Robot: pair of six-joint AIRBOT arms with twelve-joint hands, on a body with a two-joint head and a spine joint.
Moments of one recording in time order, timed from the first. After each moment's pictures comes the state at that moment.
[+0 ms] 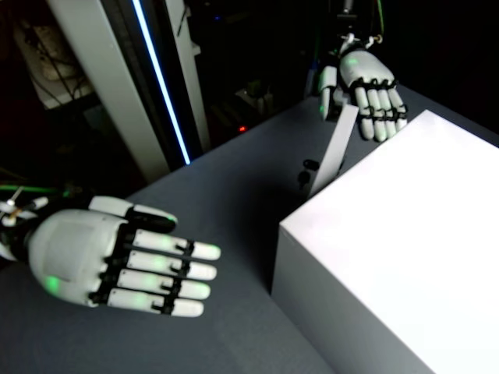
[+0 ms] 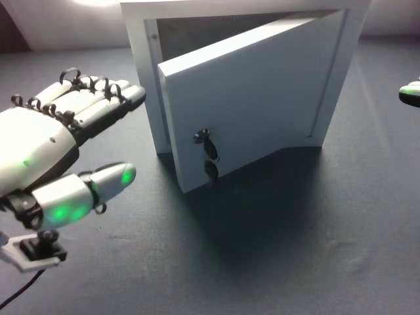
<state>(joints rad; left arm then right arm) 0.95 -0.88 0.93 -0.15 -1.20 0.89 -1.17 -0.91 1.18 0.12 1.38 -0.40</state>
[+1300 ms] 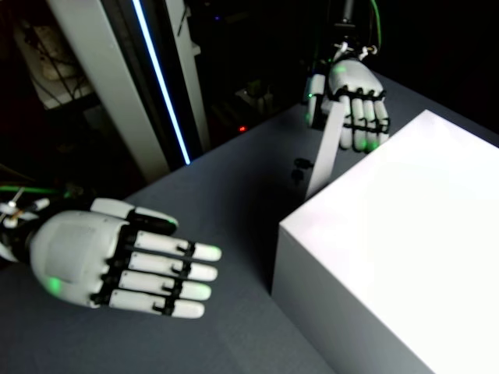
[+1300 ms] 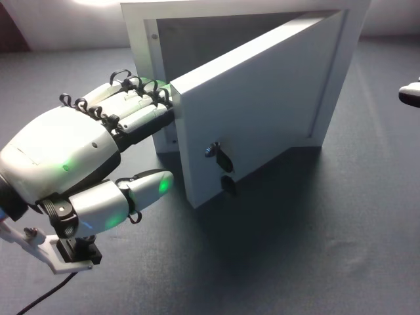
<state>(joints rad) 0.87 -0.93 0.95 -0.01 -1.15 0.84 -1.17 -0.91 1.18 0.12 1.37 -0.39</state>
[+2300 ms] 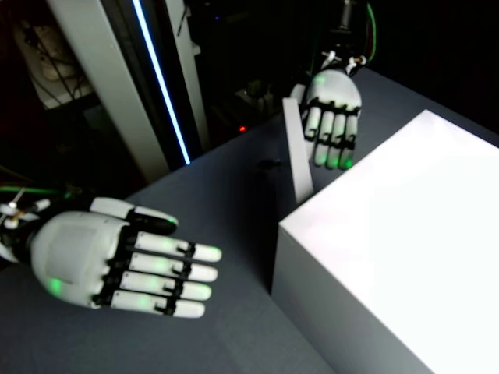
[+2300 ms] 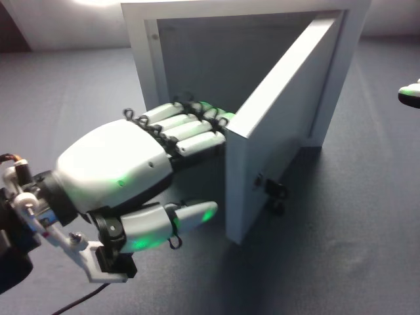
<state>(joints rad) 0.76 -1.02 0.98 0.19 -0.99 0.75 -1.17 -0.91 1.18 0.11 1.37 -0.39</state>
